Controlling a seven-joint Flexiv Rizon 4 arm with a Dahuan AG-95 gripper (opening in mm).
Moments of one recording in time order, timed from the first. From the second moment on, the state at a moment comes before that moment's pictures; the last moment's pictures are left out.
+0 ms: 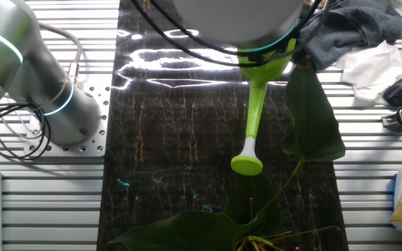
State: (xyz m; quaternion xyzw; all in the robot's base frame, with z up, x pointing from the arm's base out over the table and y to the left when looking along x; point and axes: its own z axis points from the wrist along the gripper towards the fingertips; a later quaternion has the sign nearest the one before) arm 0.485 0.044 0.320 -0.61 0.73 0.14 0.28
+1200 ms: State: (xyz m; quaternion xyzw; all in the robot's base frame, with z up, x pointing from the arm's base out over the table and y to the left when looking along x) arm 0.485 0.044 0.326 -0.59 0.72 0.15 0.31
